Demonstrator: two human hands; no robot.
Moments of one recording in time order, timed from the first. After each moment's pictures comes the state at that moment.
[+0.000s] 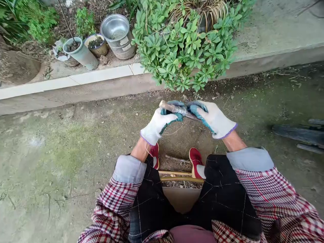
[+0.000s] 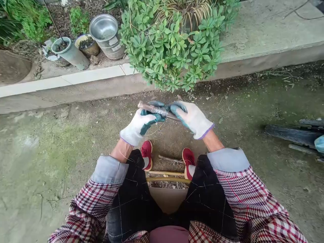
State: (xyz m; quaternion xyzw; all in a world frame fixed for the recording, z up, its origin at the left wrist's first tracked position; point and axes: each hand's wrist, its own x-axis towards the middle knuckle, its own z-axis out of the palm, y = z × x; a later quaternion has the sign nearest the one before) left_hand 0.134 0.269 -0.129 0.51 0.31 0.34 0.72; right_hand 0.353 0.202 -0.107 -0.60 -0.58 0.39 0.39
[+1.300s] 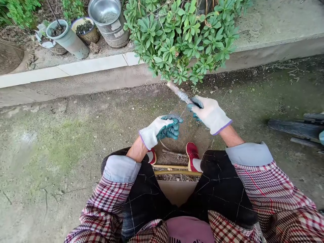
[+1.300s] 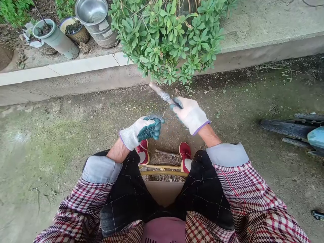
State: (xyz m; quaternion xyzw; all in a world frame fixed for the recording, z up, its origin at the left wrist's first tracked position) left_hand 0.119 0.227 -0.137 0.34 0.33 0.13 0.87; right_hand 0.353 0.196 -0.119 -0.73 -0.59 0.27 0.22
